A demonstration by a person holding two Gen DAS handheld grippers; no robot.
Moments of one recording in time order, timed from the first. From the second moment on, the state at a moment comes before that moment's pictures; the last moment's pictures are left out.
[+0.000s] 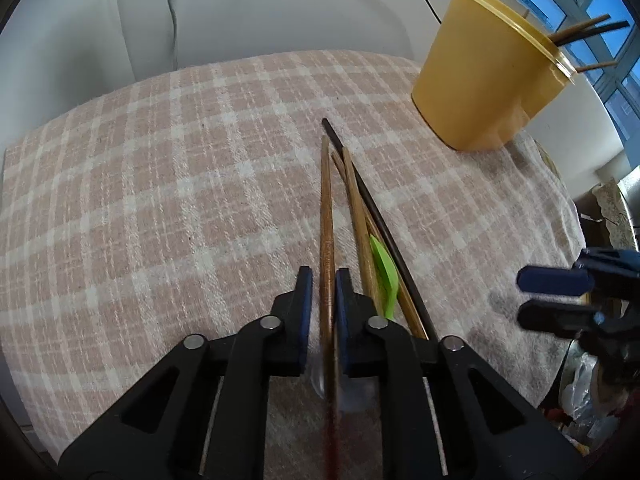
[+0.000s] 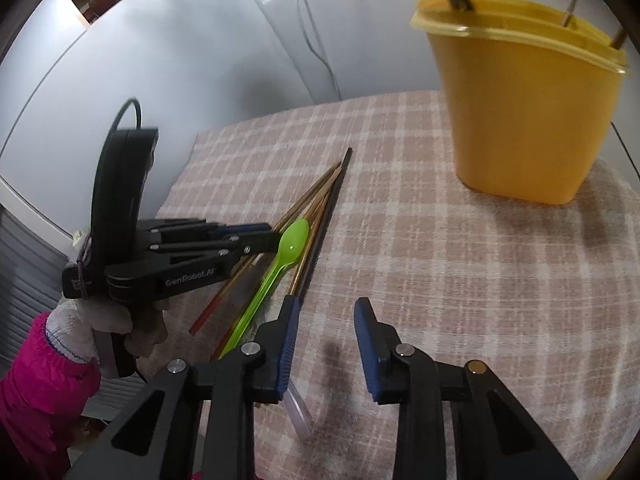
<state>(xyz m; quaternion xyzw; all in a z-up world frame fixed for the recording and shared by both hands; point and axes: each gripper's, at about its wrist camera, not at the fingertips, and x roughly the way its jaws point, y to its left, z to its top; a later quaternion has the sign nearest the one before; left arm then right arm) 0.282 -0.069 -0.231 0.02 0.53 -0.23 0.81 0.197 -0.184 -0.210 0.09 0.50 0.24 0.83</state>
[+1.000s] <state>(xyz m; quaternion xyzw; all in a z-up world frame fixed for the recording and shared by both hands) 0.269 -0.009 -0.225 -0.01 0.53 -0.21 0.82 0.270 -0.083 -0.244 0.10 0.59 0.24 0.77</state>
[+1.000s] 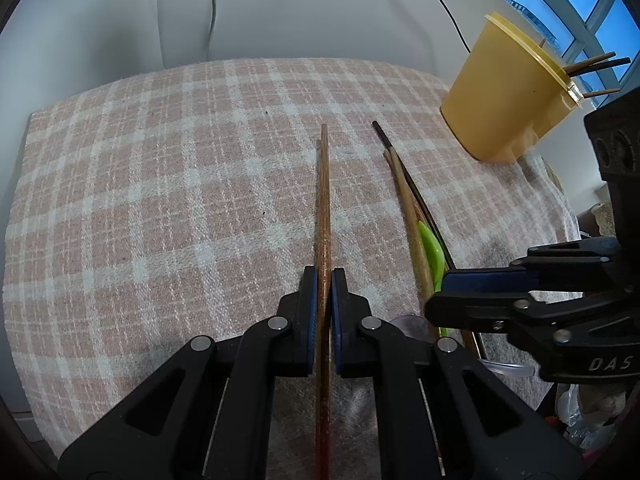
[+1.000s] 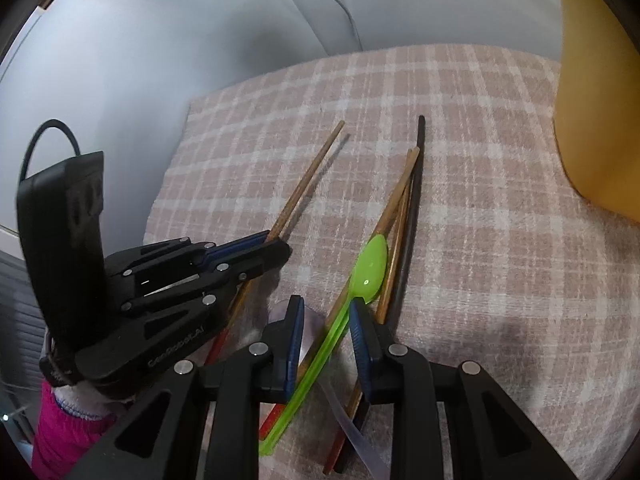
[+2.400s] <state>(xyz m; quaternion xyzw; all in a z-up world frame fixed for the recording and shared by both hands) 0.289 -0.008 -0.229 -0.06 0.53 -0.22 0.81 0.263 -0.133 -0.240 0.12 0.56 0.25 0.78</state>
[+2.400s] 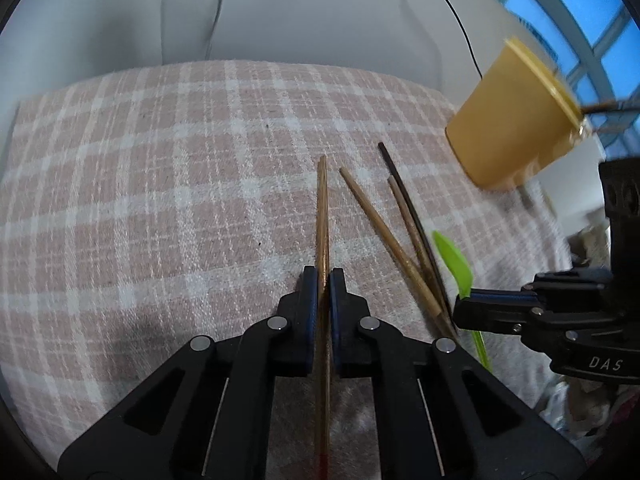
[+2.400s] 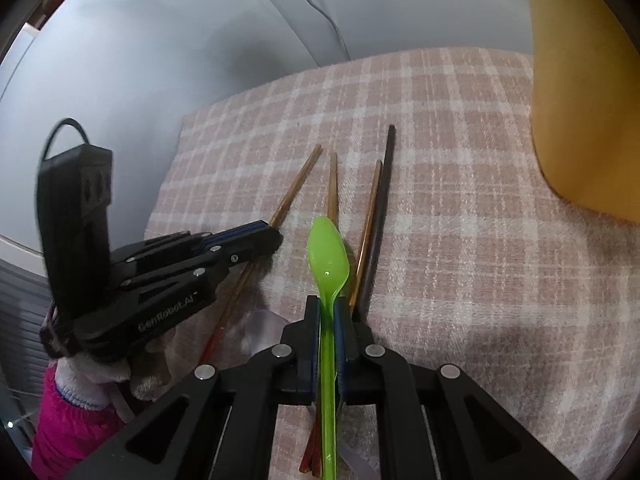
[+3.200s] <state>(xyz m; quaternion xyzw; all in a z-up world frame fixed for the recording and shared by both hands) 0.262 -0.003 -0.104 -0.11 0.38 -0.25 0.88 0.191 -0.210 -0.111 0.08 0.40 0.25 0.88</state>
